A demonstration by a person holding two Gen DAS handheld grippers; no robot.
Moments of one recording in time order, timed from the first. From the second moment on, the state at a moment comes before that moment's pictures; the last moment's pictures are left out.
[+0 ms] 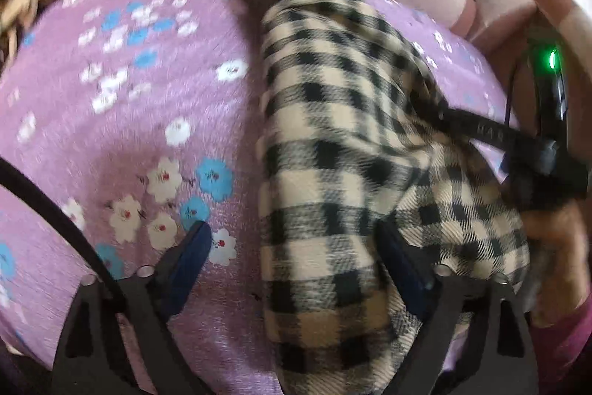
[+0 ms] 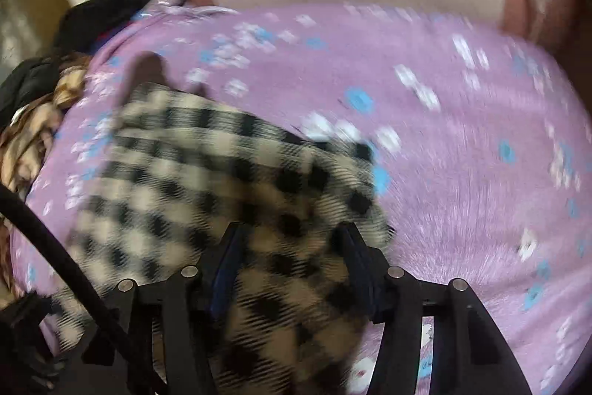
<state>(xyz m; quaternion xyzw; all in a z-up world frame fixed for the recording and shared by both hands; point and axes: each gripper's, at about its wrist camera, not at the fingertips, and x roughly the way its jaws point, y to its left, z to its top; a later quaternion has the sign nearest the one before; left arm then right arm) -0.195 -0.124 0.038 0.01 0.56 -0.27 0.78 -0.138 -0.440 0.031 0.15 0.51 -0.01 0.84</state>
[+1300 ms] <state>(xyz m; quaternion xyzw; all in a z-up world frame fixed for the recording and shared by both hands) -0.254 -0.130 0.099 0.08 0.38 -0.23 0.89 -0.290 -0.402 0.101 0.17 0.44 -0.09 0.88</state>
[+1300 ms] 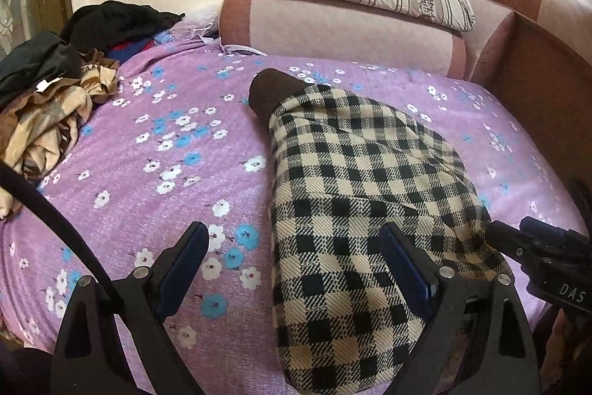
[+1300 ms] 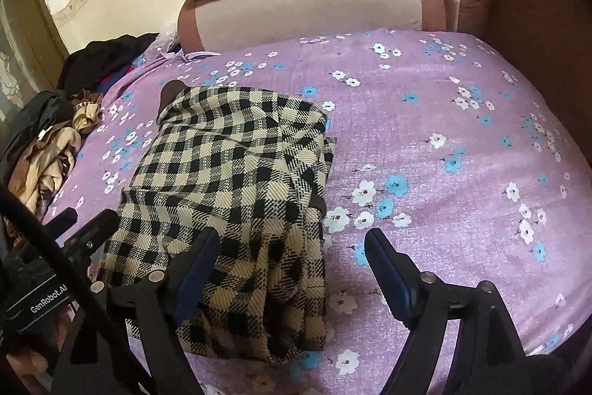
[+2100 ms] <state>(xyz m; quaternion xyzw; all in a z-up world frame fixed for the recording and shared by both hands) -0.250 -0.140 0.089 0.11 0.39 -0.21 0.89 -0.281 -0.394 0.082 0.14 0.44 -0.10 0.88</state>
